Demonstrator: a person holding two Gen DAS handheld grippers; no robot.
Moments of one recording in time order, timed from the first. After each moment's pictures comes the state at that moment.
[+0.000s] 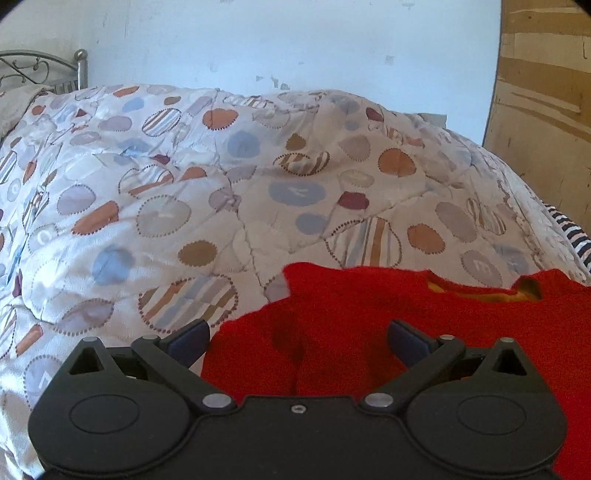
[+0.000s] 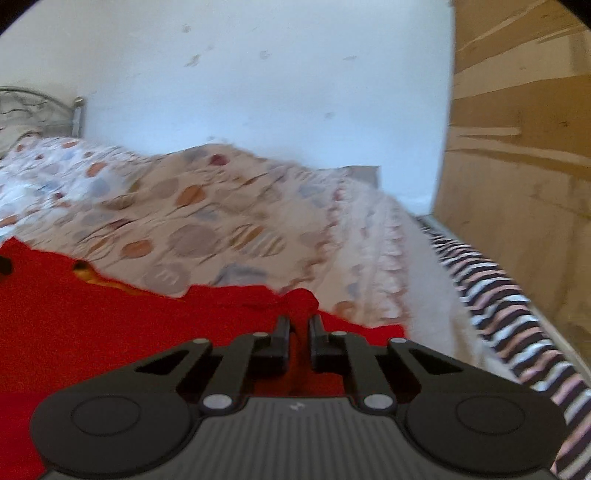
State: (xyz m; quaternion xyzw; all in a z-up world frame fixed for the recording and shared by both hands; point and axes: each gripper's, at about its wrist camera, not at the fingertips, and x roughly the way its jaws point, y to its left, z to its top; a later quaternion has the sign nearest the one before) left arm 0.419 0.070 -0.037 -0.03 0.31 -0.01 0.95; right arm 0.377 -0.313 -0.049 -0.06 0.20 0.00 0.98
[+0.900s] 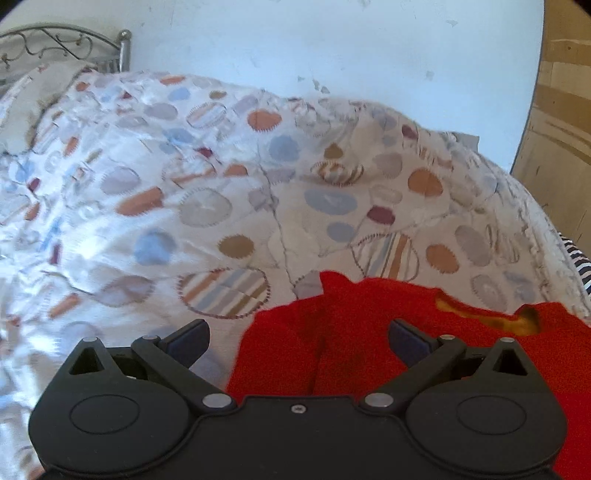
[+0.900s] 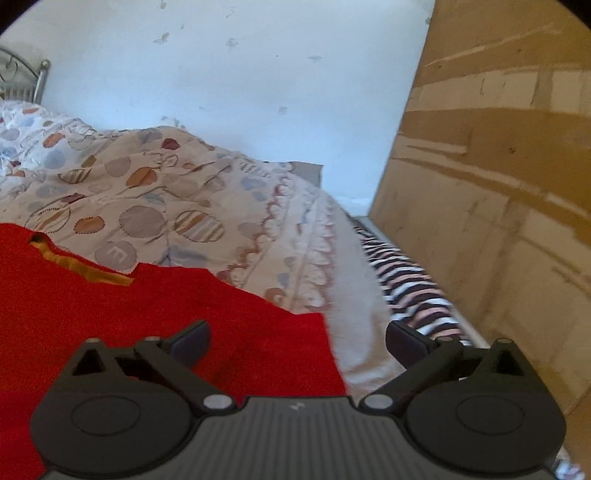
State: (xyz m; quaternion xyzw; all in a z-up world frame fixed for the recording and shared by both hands) left arm 0.387 0.082 -0.007 -0.07 0.31 0.05 0.95; right arm 0.340 -0.308 -0.033 -0.13 0.21 -0.10 0.96
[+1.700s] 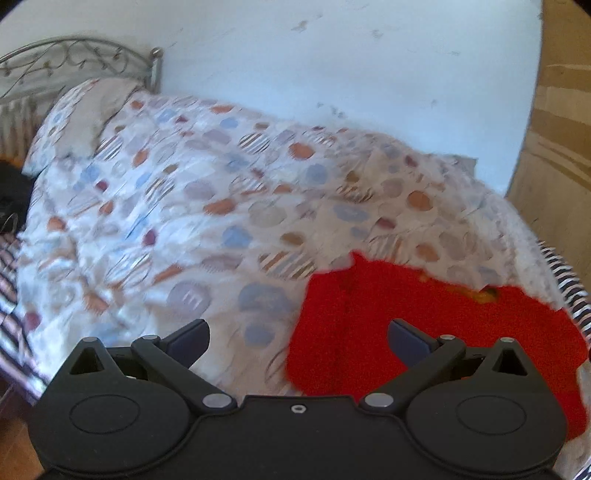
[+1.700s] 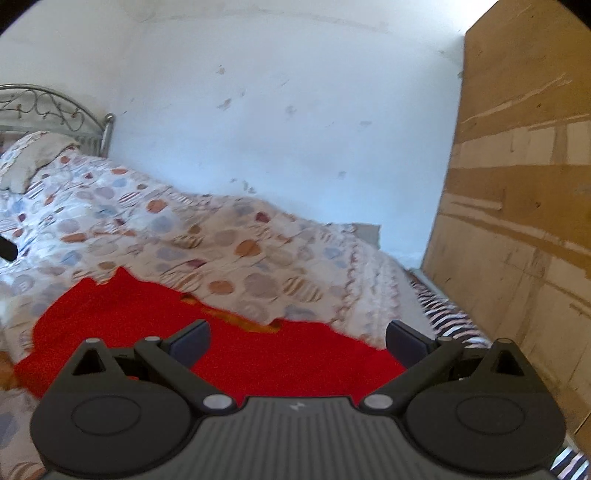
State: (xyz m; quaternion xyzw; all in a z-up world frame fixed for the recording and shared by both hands) left arm 0.229 0.110 0.040 -0.08 0.30 0.08 0.95; right arm 0.210 -0.210 0.017 -0.11 0.14 0.02 0.98
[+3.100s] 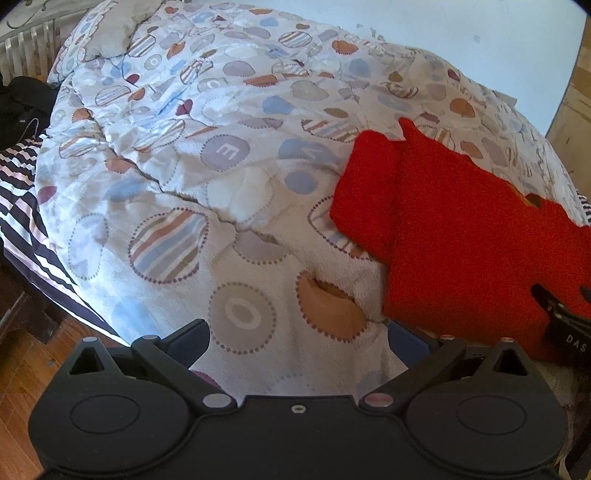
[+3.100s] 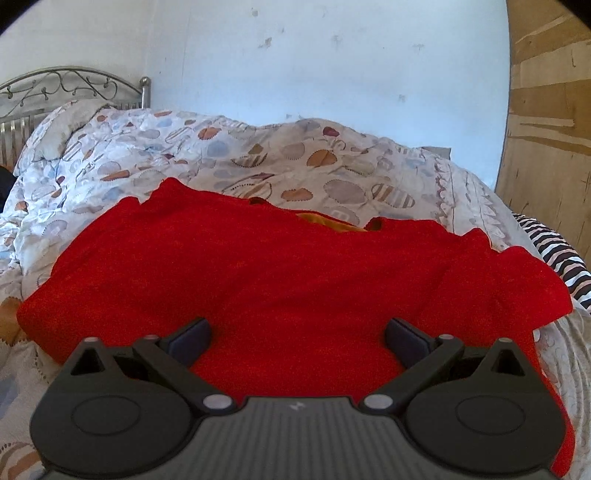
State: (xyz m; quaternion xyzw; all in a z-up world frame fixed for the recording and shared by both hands) left arm 0.195 0.113 -0.044 -0.12 0.41 0.10 0.90; right arm 0.272 -0.183 -0.082 -0.06 0.23 0.11 0.97
